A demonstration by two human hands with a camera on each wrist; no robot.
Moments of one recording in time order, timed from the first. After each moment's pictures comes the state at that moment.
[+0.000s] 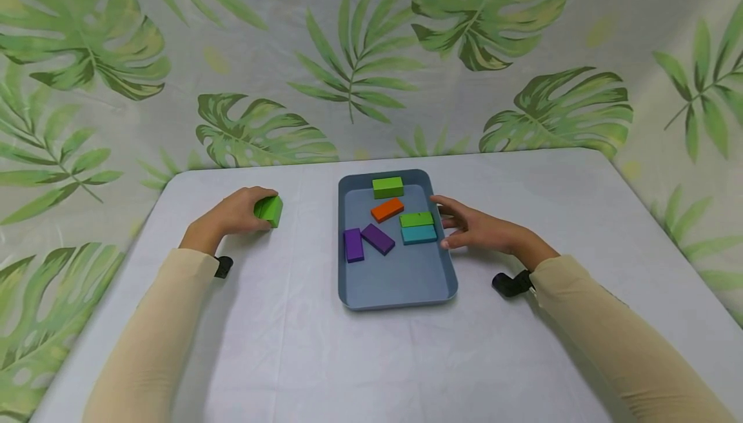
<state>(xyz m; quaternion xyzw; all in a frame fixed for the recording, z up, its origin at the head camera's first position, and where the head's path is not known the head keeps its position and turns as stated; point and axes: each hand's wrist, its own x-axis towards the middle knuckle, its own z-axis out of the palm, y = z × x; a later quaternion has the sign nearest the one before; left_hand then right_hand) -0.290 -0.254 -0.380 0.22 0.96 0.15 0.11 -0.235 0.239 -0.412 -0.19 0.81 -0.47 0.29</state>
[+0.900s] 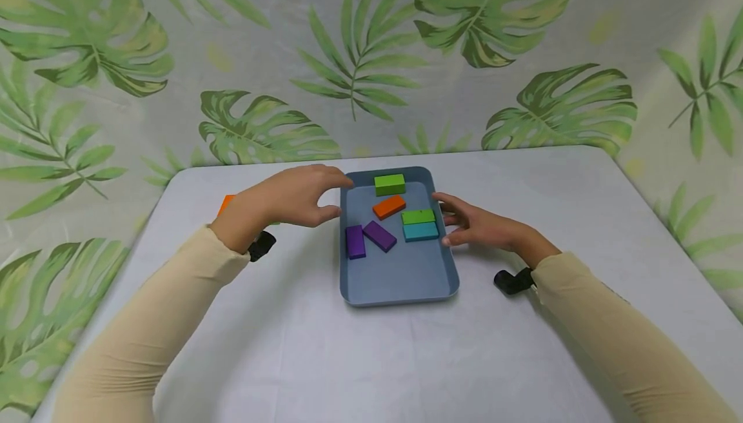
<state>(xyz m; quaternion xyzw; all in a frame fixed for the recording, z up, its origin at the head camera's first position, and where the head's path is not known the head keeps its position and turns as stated) -0.236 -0.125 -0.277 0.38 0.91 0.07 0.11 -0.235 0.237 -0.410 -0.19 0.81 -0.47 0.29</state>
